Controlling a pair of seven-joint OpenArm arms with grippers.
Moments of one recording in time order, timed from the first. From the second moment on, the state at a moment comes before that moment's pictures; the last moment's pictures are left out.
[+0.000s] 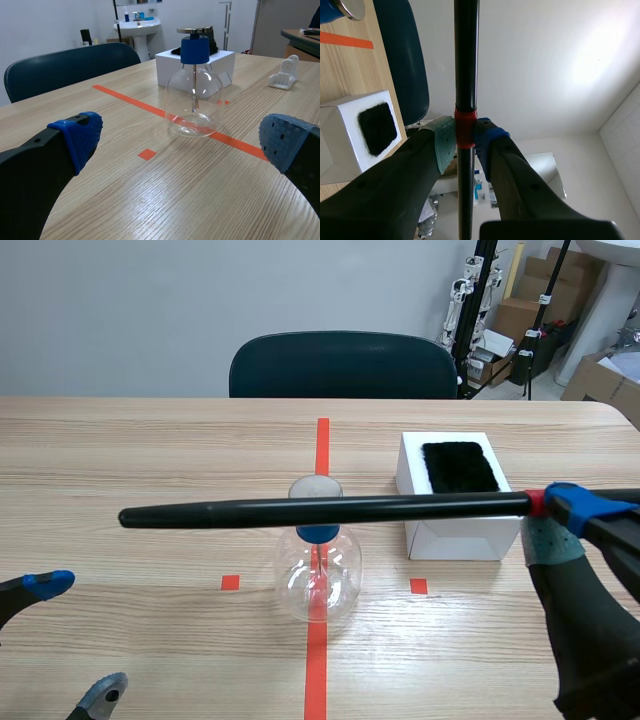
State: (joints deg) left arm 19.3 -29.3 6.1 52.0 22.0 -30.4 -87.3; right arm -64.1 18.5 -1.9 121.1 -74.7 -38.3 16.1
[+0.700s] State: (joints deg) left arm 19.3 -29.3 6.1 52.0 22.0 -30.4 -87.3; right arm -64.1 18.5 -1.9 121.1 -74.7 -38.3 16.8
